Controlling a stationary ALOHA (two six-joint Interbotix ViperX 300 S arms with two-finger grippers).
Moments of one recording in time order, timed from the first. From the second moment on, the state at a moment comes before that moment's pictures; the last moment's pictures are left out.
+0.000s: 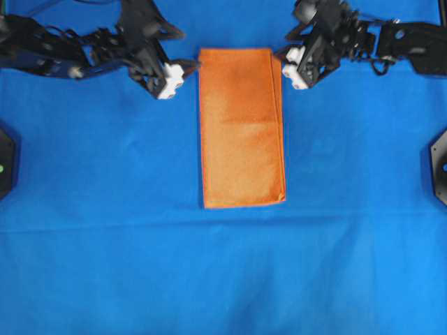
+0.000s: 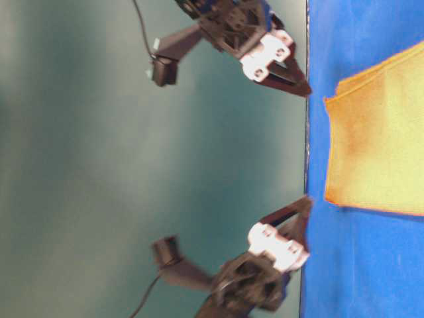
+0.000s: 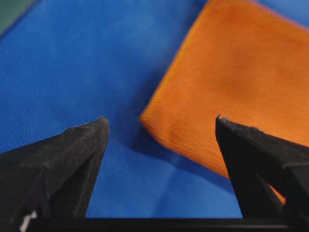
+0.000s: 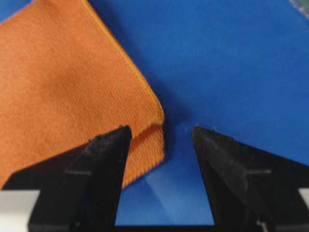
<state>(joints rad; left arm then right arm) 0.47 0.18 0.73 -0.03 -0.34 -0.02 -0.56 0.06 0.75 -0.48 -0.09 0.54</state>
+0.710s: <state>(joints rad) 0.51 0.36 0.63 -0.02 -0.36 0.00 -0.56 0.21 0.73 -0.45 -0.15 0.55</state>
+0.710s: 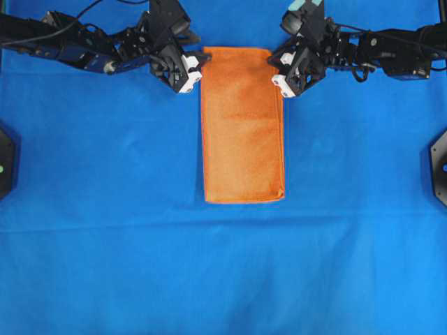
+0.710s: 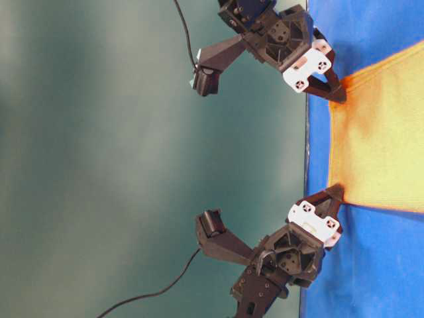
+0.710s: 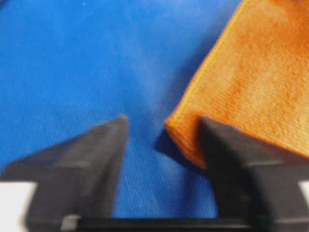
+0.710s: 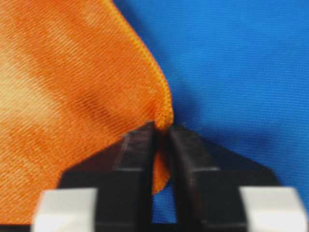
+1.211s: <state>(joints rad) 0.49 0.36 0.62 -0.02 -0.35 0.08 -0.56 0.21 0.74 -0.45 -0.15 0.56</state>
